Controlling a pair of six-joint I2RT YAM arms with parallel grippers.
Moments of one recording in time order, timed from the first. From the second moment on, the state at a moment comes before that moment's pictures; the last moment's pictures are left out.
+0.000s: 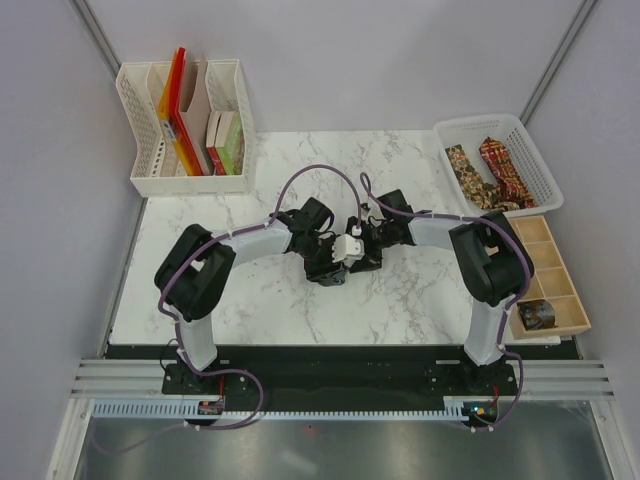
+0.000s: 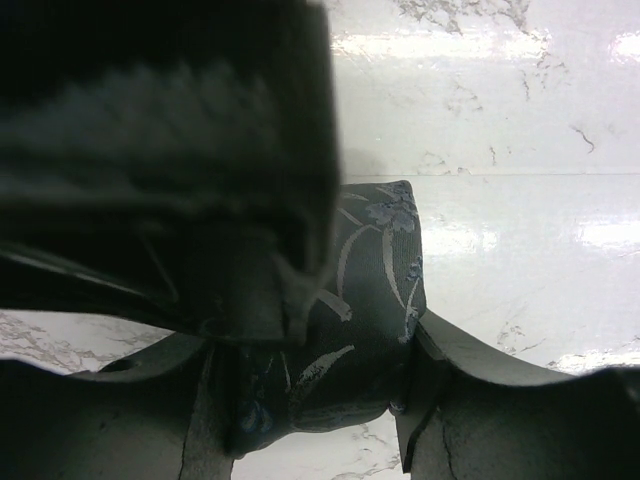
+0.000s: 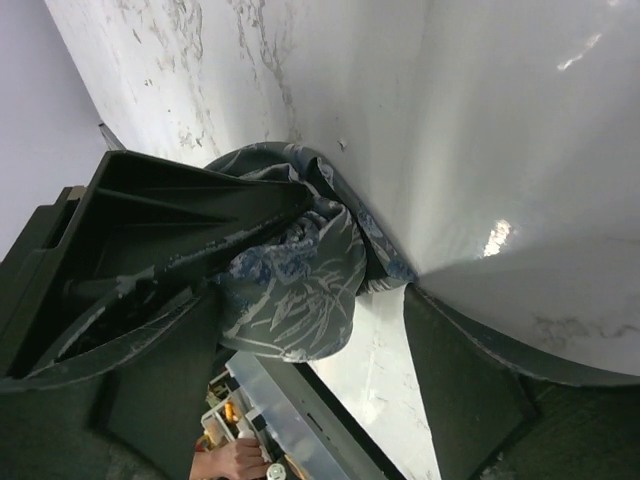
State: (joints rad) left arm -0.67 1.87 1.17 -0.49 0.47 0.79; right arm 0.42 1.92 1.05 -0.18 -0.76 0.66
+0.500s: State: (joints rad) left arm -0.67 1.87 1.18 -0.51 0.45 0.79; right arm 0.47 1.97 1.14 -0.22 -0.73 0.63
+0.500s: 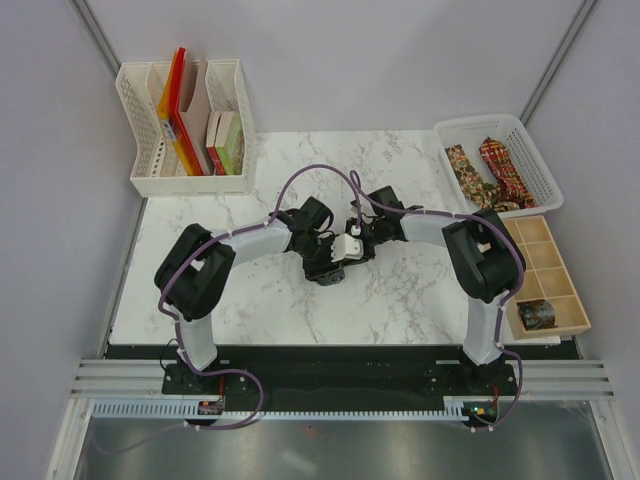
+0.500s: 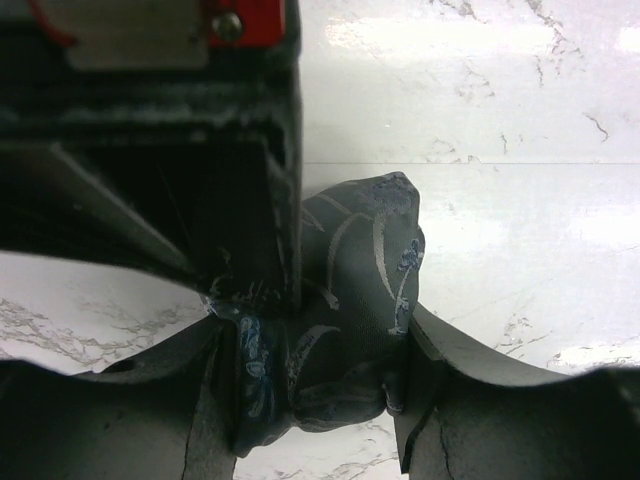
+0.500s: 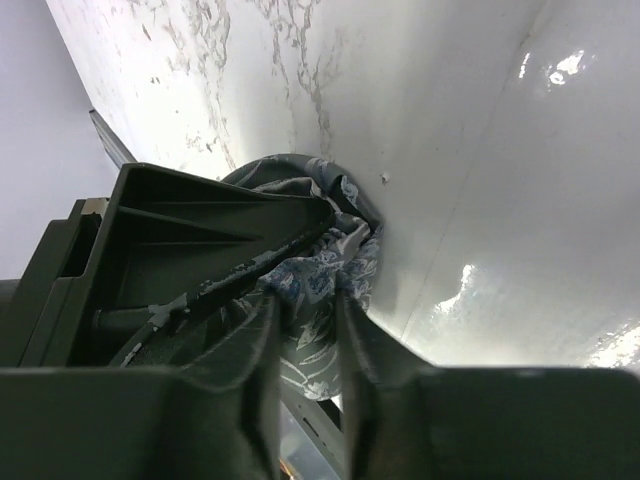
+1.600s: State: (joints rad) left arm -0.48 1.73 1.13 -0.55 0.59 0.71; right arm 0.45 1.84 1.09 -0.25 -0.55 0.63
